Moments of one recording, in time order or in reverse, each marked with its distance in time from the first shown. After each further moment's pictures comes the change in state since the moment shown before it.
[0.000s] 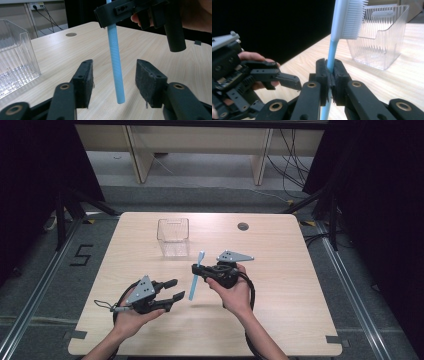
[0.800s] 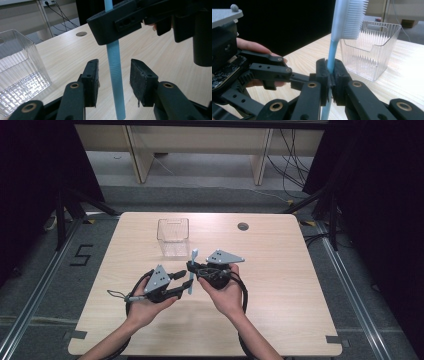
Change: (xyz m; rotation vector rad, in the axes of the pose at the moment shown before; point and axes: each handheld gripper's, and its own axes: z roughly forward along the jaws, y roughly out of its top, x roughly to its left) left arm -0.003 0.029 0.031 0.051 0.106 0.061; right arm 0.022 0.008 0.012 -0.007 -0.102 -0.114
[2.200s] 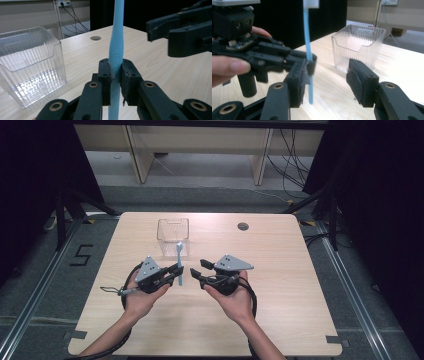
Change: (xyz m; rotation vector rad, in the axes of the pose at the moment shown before) left arm 0.029 0.001 -0.007 -0.060 0.062 -0.109; right arm -0.003 -0.011 -0.025 -0.040 -0.050 -0.039
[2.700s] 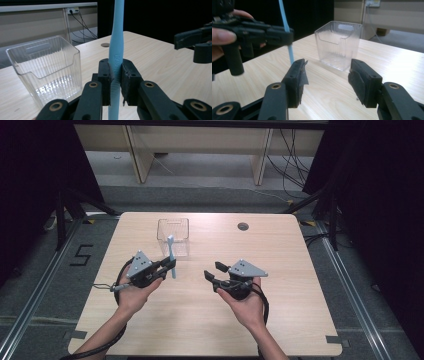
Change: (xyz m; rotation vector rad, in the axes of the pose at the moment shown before) left arm 0.021 0.011 -0.010 -0.053 0.051 0.009; right arm -0.015 -0.016 -0.027 -0.017 -0.084 -0.005
